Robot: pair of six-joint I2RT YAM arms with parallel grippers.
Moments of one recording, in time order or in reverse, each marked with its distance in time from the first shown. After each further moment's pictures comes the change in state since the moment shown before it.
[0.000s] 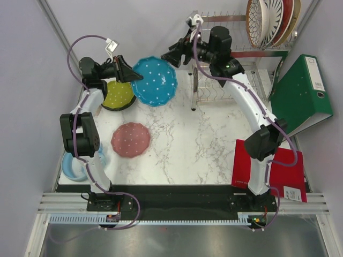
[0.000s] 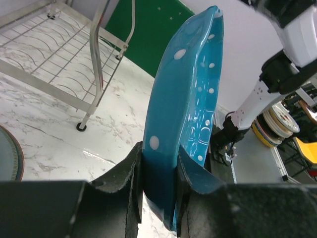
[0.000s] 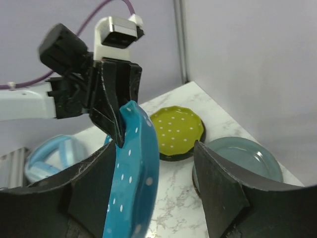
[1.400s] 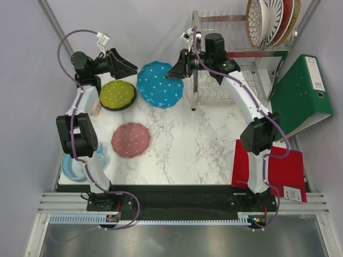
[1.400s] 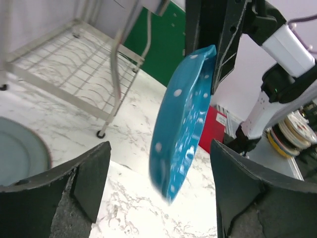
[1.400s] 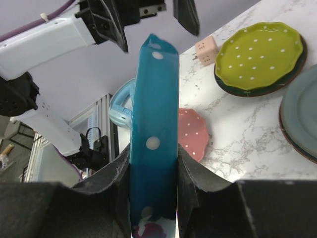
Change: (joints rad) left arm 0.026 0.002 0.084 -0.098 -0.017 0.082; right arm -0.084 0.113 0.040 -0.231 -0.451 0.205
